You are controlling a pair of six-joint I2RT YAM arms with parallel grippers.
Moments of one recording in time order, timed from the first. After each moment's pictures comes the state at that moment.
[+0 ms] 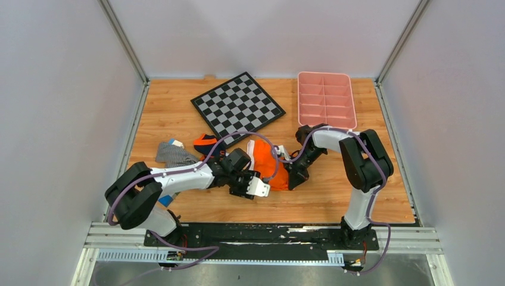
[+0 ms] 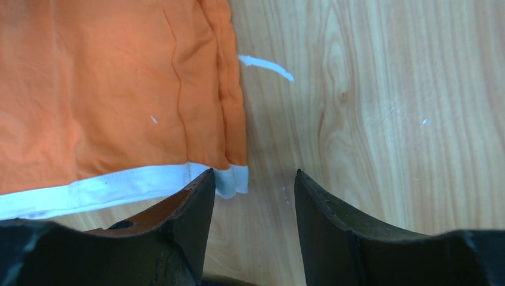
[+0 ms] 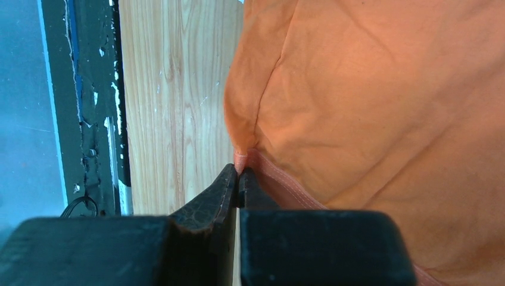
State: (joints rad) left arm -0.89 1.47 0.74 -0.30 0.34 0.94; right arm 0.40 1.88 1.08 -0.98 -0.82 -1.11
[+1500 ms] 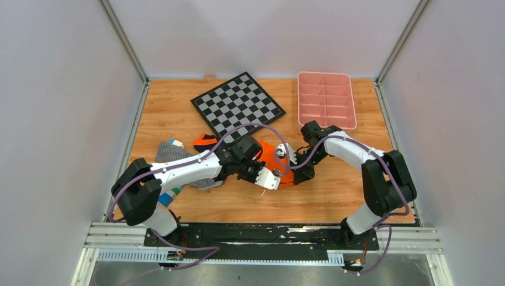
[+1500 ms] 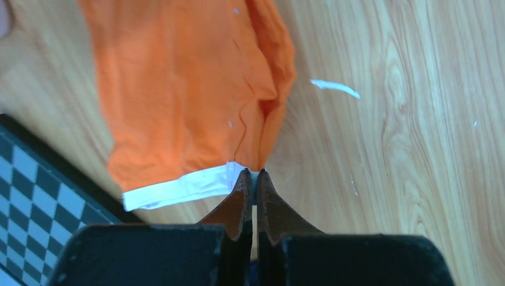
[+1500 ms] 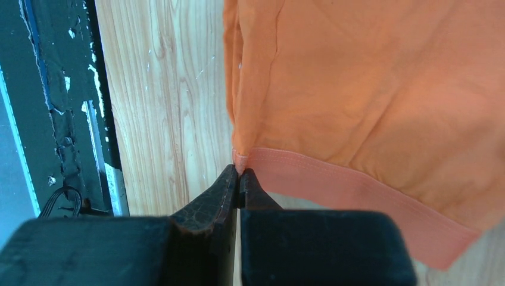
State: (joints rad) left arm -0.91 1.53 0.95 -0.48 0.24 1.09; right arm 0.42 1.63 1.00 -0.92 -0.68 -1.03
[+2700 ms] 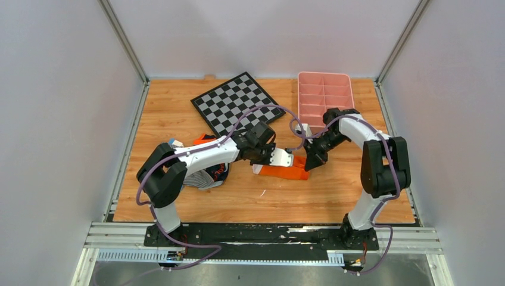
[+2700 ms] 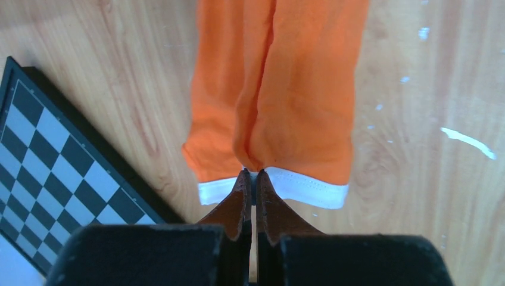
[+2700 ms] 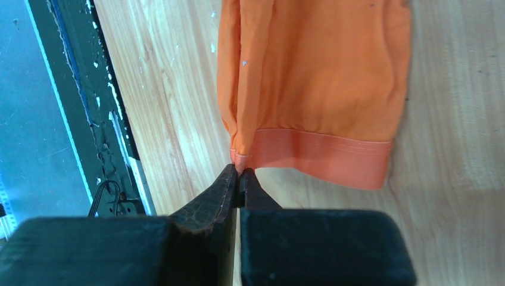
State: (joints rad) left arm -0.88 1.75 1.23 -0.47 0.16 0.91; right arm 0.16 1.74 1.20 -1.15 -0.77 -1.05
